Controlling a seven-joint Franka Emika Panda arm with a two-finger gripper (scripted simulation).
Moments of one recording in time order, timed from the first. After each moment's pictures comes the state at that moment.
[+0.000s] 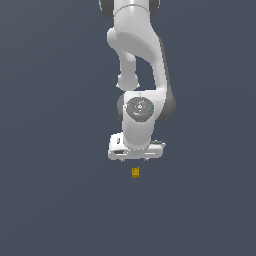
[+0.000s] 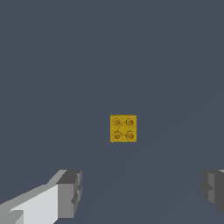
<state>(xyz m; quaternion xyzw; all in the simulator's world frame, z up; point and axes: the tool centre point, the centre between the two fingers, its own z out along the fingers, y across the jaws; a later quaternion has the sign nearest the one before) 0.070 0.026 0.107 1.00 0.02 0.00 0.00</state>
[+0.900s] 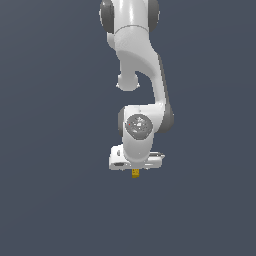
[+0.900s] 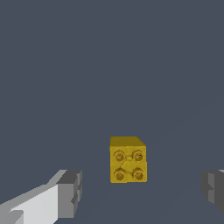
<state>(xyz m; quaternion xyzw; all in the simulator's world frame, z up) 0.095 0.028 0.070 1.00 0.02 0.00 0.00</state>
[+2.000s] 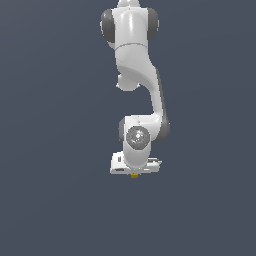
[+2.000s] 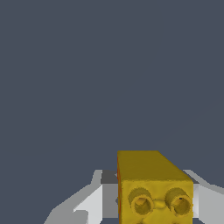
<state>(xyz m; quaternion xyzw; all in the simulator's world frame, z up) 0.095 0.028 0.022 1.00 0.02 0.00 0.00</state>
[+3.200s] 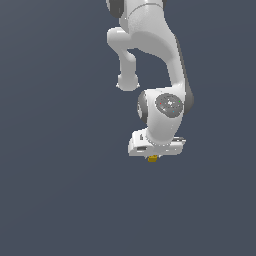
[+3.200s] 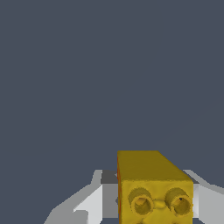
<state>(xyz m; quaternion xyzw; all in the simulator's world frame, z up) 0.056 0.102 0.107 1.00 0.02 0.00 0.00</state>
